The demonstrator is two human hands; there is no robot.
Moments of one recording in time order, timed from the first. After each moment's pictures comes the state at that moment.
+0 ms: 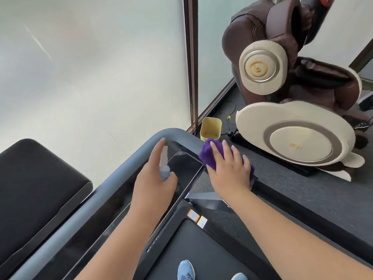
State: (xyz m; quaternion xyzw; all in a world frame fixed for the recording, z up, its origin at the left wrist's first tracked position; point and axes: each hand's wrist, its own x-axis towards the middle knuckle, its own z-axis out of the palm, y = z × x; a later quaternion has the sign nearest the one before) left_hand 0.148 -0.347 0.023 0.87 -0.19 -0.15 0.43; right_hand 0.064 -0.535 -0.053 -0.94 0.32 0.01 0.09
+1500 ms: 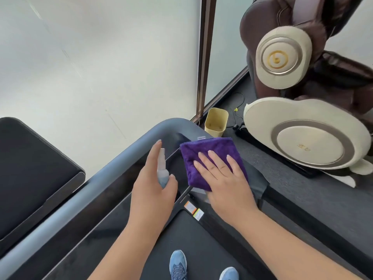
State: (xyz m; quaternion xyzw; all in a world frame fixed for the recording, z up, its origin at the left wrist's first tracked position) left_hand 0.140 -0.341 -0.001 0.86 -0.13 -0.16 0.47; right_hand 0.052 -0.520 -0.089 -1.00 0.09 0.00 -0.02
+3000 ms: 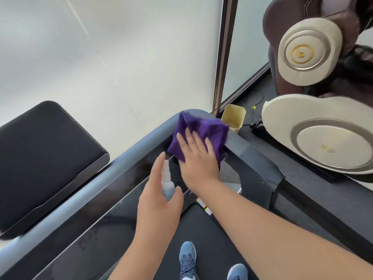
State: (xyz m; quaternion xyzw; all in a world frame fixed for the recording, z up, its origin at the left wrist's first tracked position) left_hand 0.097 -0.302 -0.005 0.87 -0.06 -0.13 0.47; right_hand 0.139 -0.446 -0.083 -0.98 0.15 -0.02 0.14
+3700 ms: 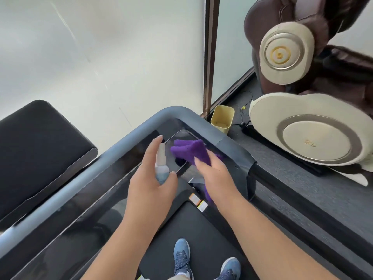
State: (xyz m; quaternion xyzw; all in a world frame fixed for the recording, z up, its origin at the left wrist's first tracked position) left_hand 0.068 -0.320 0.033 0.88 -0.13 -0.12 0.44; right_hand 0.024 -0.473 -0.025 -0.65 0.25 -0.05 0.72
